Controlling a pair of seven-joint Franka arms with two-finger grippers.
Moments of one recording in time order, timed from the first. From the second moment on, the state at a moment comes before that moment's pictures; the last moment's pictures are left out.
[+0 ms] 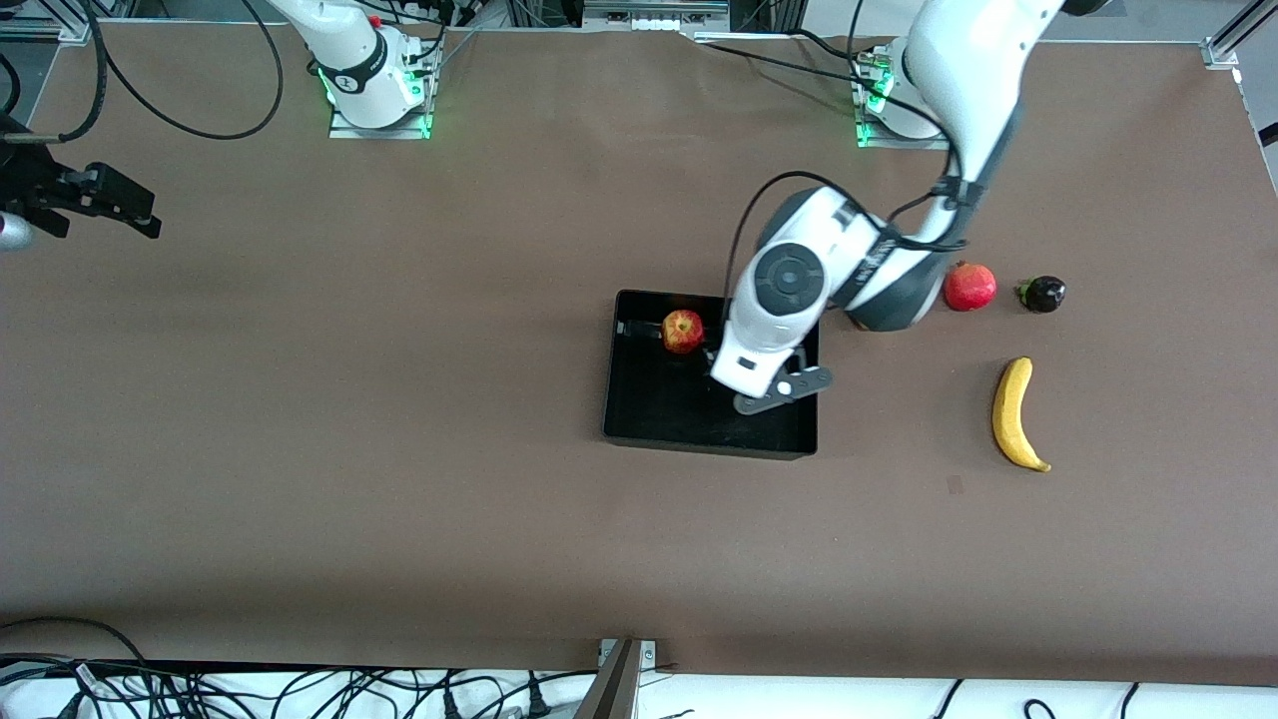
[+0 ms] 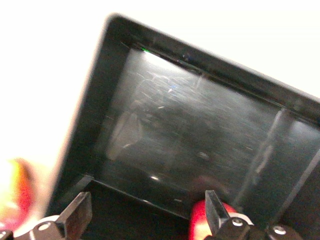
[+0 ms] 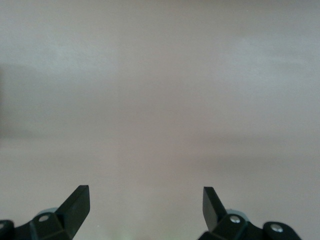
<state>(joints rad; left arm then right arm) -0.25 0.59 -0.29 -1.53 0.14 1.96 -0.91 -0.05 -0.04 0.03 -1.64 -0.05 1.57 -0.03</state>
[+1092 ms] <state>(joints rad) 0.33 0.70 -0.29 -1.66 0.26 2.19 0.18 0.04 0.03 -0.08 -1.58 -0.03 1.55 -0.04</state>
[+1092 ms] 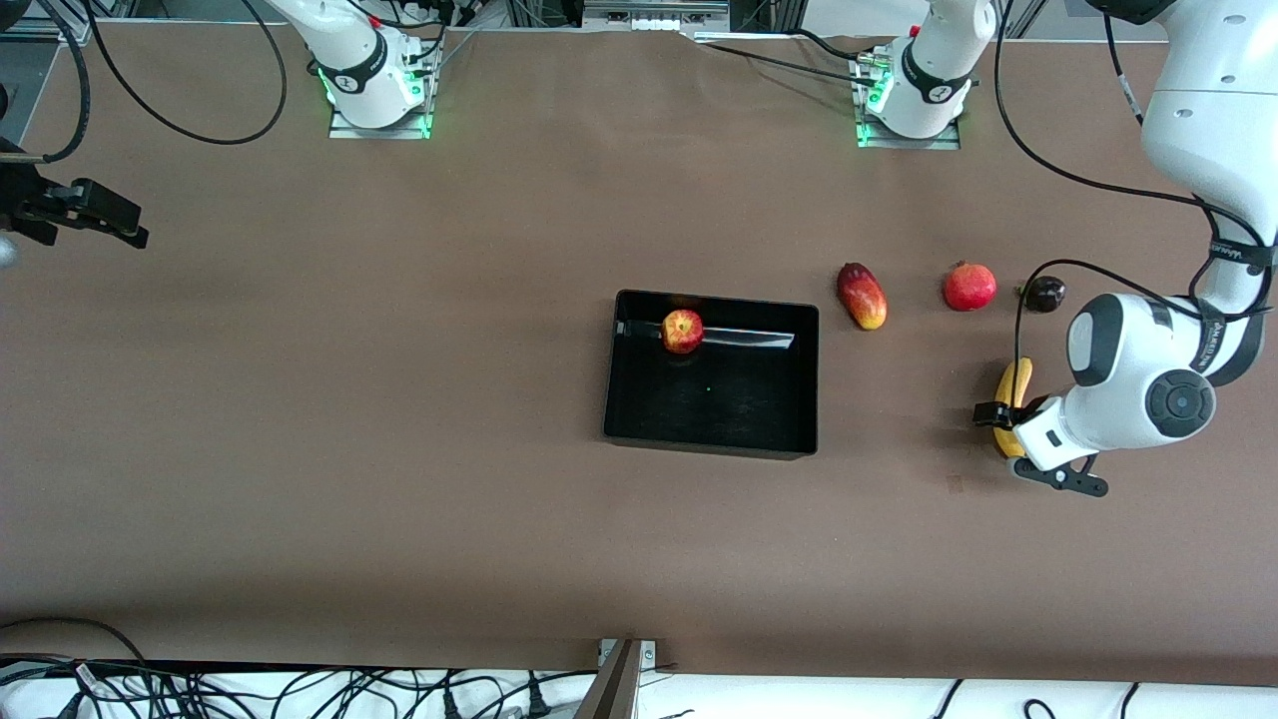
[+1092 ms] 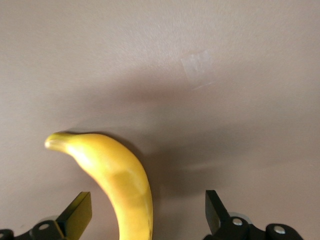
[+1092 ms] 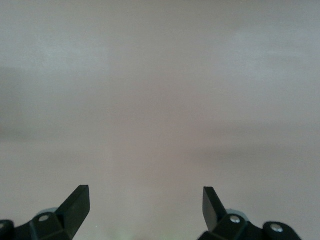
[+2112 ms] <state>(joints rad) 0.38 0.68 -0.29 -1.75 0.28 2.20 0.16 0.04 0.04 -0.09 -1.58 -0.02 1.55 -0.04</state>
